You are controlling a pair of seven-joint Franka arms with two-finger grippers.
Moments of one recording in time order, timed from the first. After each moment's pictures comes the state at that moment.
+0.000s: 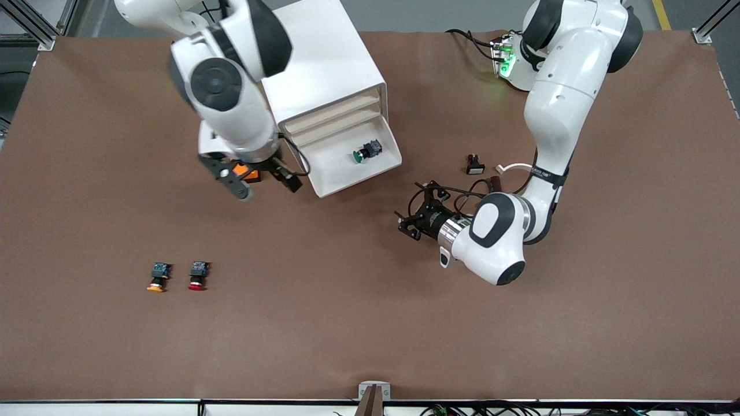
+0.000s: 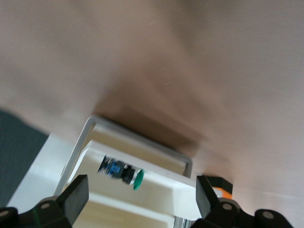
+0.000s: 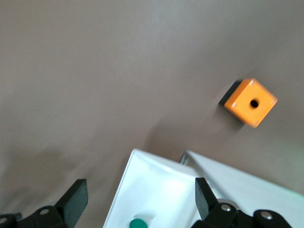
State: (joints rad) left arm -0.37 0.88 -0.08 -1.22 -0.72 1.61 -1.21; right arm 0.73 0.25 -0.13 -1.67 0.06 1.83 1.39
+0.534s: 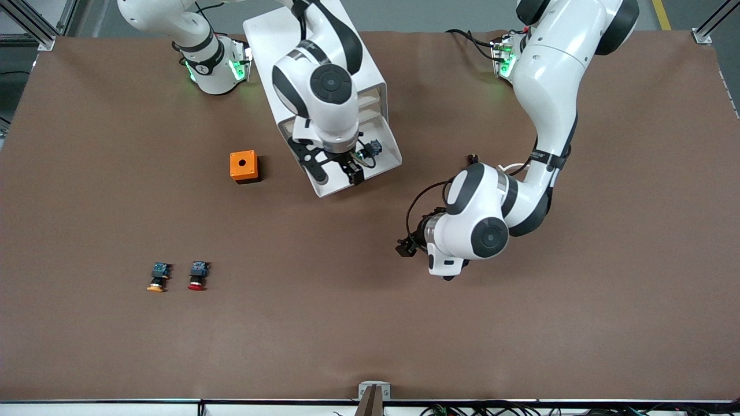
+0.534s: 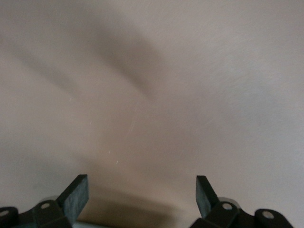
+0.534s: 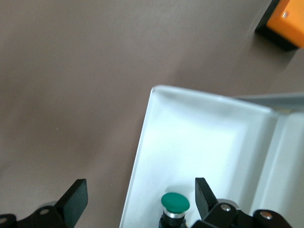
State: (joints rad) left arm -0.46 0.81 -0.09 -1.23 -0.31 1.93 -1.13; right arm 0.93 0.40 -0.13 -1.71 0.06 2.04 1.70
